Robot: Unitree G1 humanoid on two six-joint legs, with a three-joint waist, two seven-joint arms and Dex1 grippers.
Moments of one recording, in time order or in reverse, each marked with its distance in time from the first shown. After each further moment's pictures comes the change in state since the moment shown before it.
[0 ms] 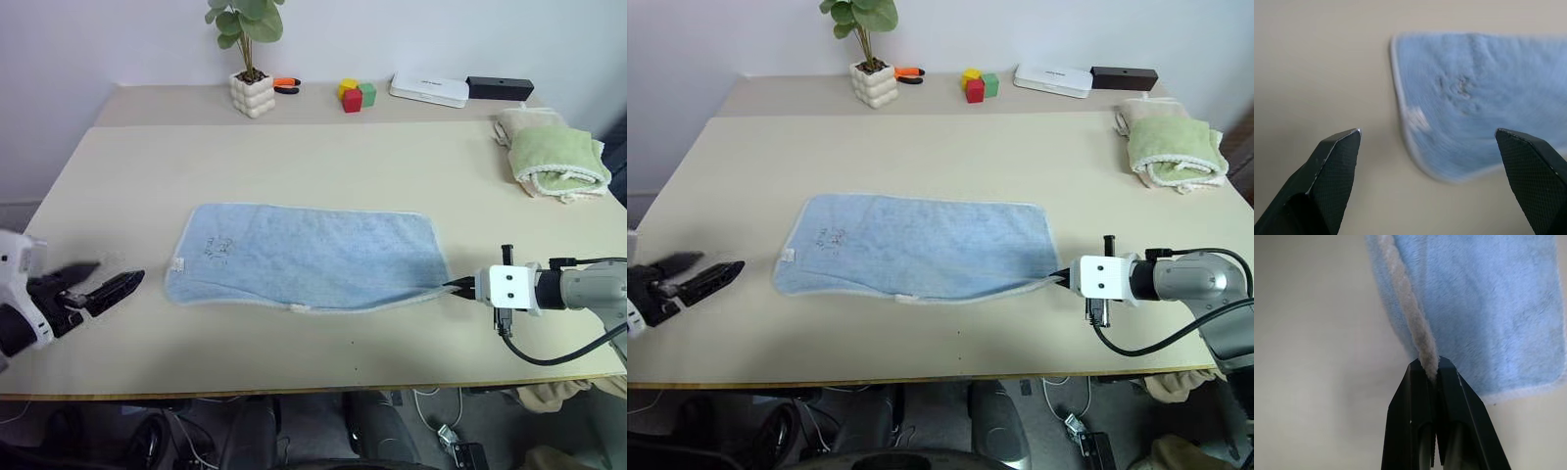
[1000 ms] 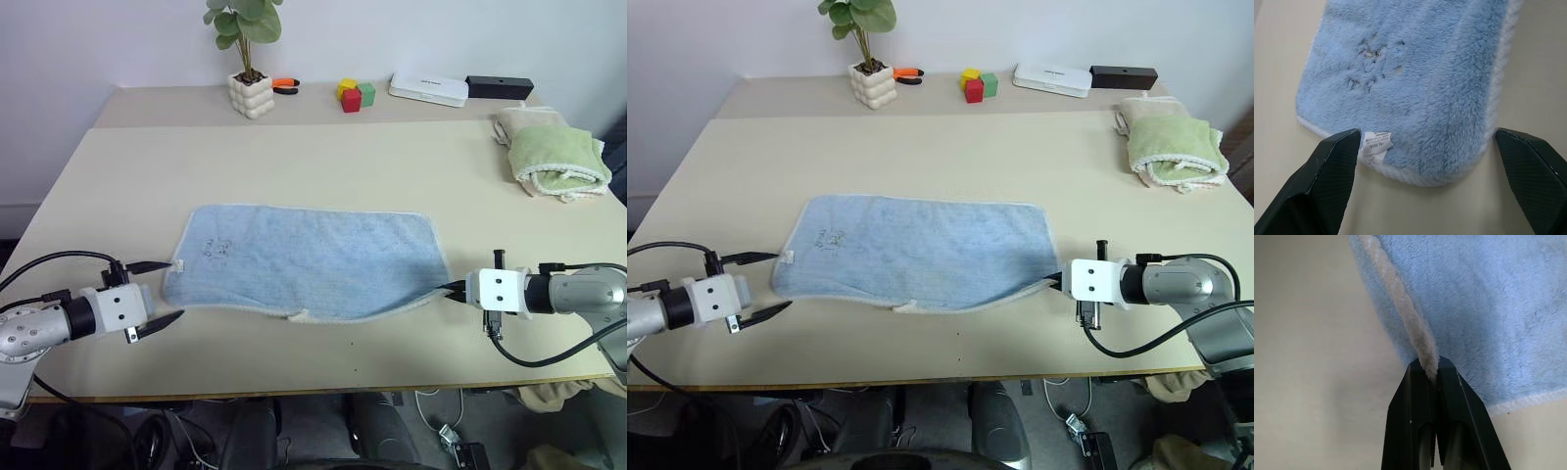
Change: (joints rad) left arm -0.271 -0.040 -0.492 0.553 0.755 -1.077 -0.281; right arm 0.017 0.027 0.016 -0.027 -0.026 0.033 -0.031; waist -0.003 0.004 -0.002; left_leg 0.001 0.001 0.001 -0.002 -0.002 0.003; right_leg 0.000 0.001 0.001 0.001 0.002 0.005
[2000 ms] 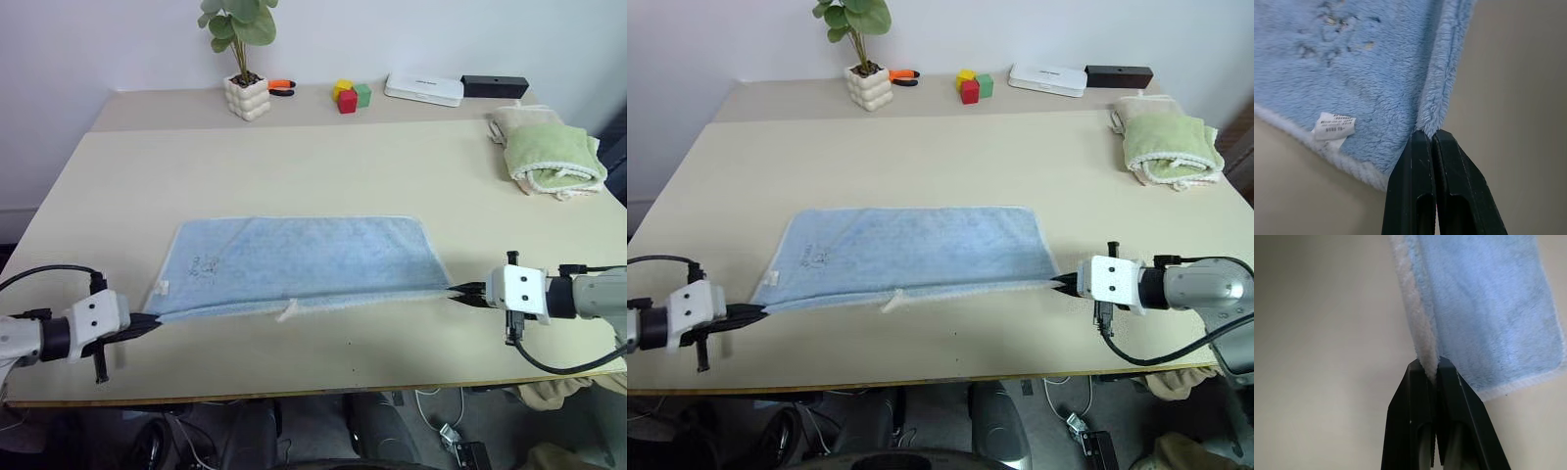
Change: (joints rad) left arm 0.186 0.105 0.051 -0.061 -0.258 0.233 -0.239; right arm 0.127 -0.045 -0.133 -0.093 0.161 0.066 0.104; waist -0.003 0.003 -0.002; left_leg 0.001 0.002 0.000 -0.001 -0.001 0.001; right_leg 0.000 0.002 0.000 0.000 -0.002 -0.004
